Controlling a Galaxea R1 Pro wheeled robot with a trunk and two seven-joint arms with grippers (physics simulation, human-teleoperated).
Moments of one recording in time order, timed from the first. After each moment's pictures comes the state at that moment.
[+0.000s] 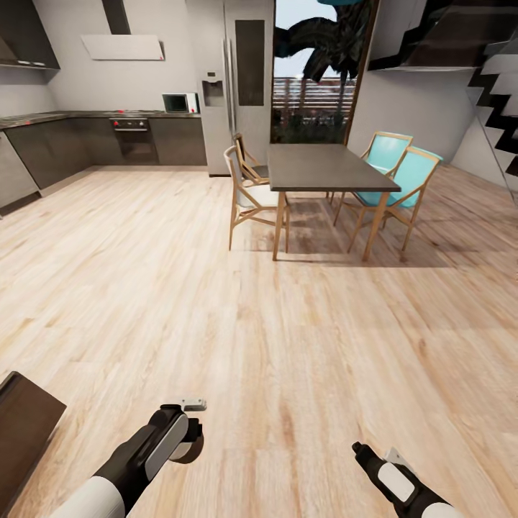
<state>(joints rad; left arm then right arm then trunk) -0.54 0.05 -0.44 -0.81 0.63 0.72 0.52 -0.56 -0.09 0.04 -0.21 -0.94 0.04 -0.12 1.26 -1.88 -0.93</state>
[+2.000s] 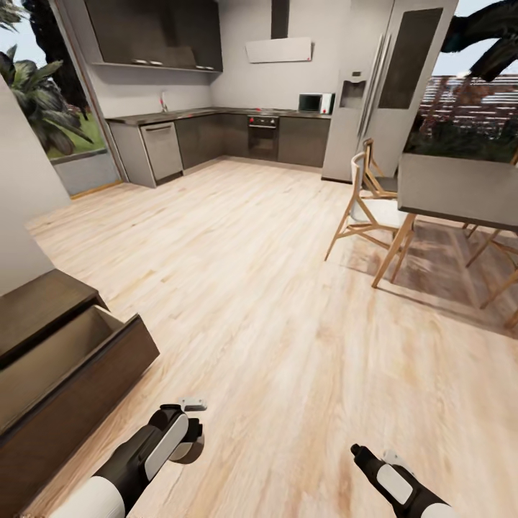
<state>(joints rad) -0.54 0.05 -0.44 -0.81 0.63 0.72 0.52 -0.56 -0.09 0.08 -0.20 -0.93 0.04 -0.12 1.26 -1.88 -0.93</state>
